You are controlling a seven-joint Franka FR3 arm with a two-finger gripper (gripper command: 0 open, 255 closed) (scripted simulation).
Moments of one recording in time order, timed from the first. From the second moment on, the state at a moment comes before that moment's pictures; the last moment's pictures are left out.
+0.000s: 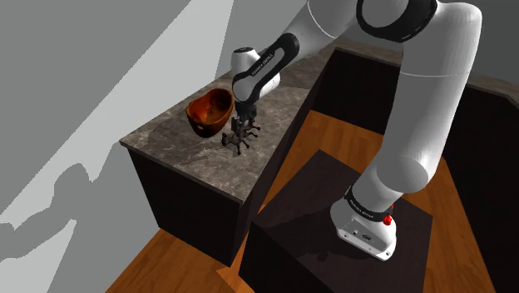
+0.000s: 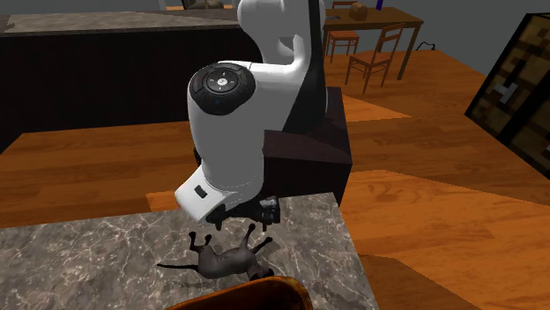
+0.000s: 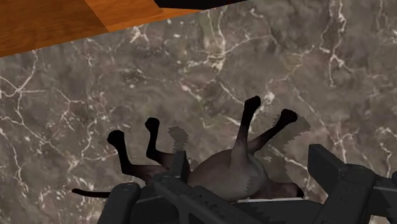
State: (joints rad) arm -0.02 0.36 0.01 -2.19 -0.09 2.44 -0.07
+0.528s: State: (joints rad) arm -0.02 0.47 0.00 -2.16 -0.11 2.52 -0.06
